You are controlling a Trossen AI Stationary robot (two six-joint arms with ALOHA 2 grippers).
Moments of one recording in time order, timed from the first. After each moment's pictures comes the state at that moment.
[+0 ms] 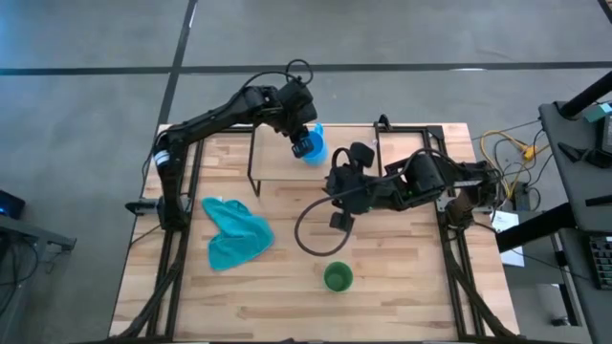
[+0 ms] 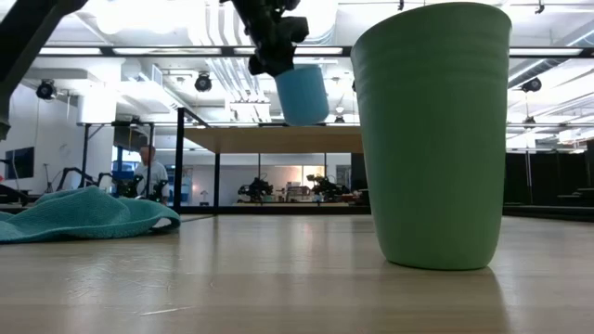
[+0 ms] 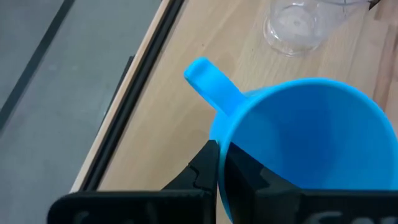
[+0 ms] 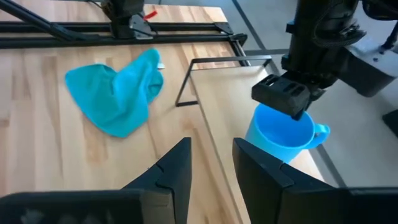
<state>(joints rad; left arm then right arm) 0.42 1.88 2.06 -1.11 -0.02 0.06 0.28 1.85 2.36 -1.35 0.59 0.24</state>
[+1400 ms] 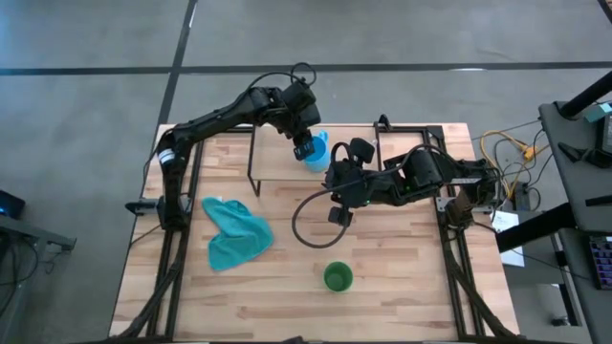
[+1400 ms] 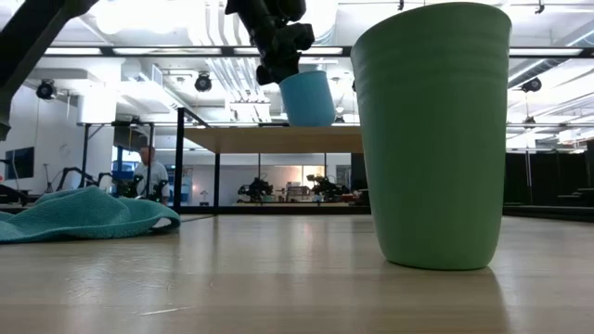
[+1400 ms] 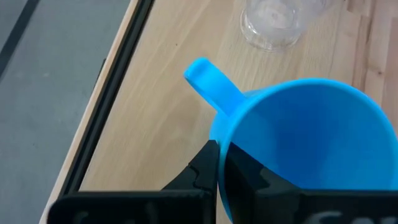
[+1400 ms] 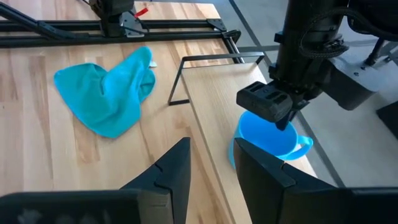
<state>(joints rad) 0.44 1.91 2.05 -1.09 0.09 0.12 0.26 1.85 2.36 -1.36 0.58 0.24</state>
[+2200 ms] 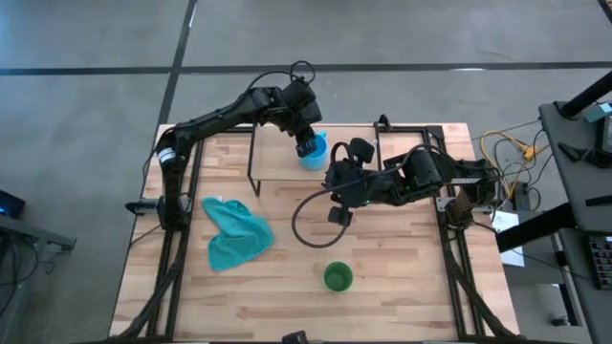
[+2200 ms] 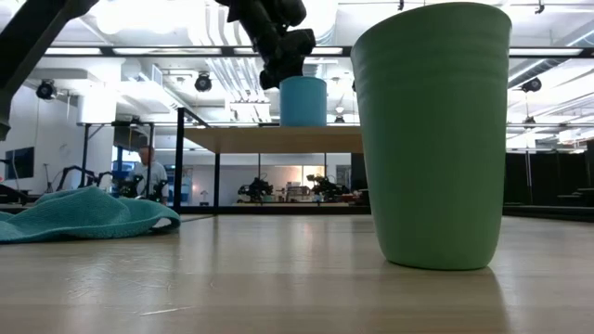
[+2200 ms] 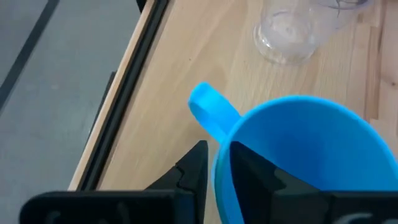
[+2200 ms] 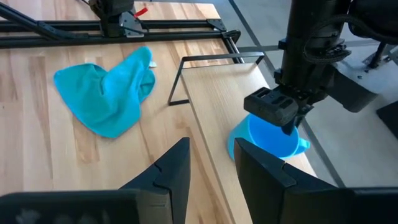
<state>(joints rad) 0.46 1.91 2.01 -0.99 0.09 0.15 0.25 1.85 2.36 -1.36 0.58 0.24</state>
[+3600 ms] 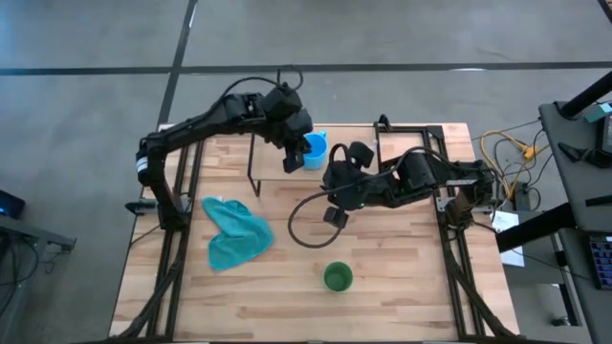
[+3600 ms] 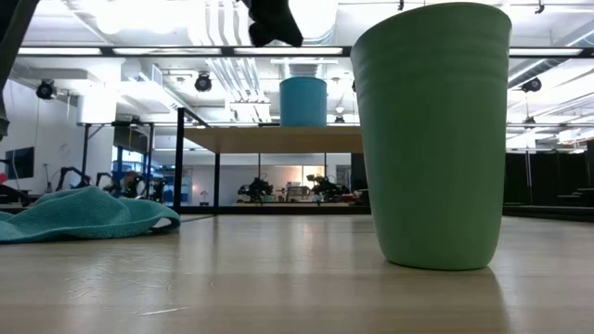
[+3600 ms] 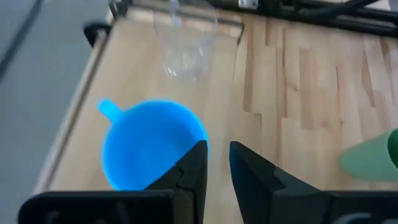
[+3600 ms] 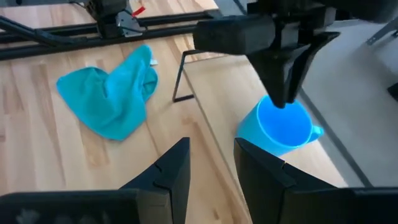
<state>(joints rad) 0.32 1.73 1.99 -1.06 0.16 0.09 0.25 1.87 2.35 -1.36 0.58 0.35</state>
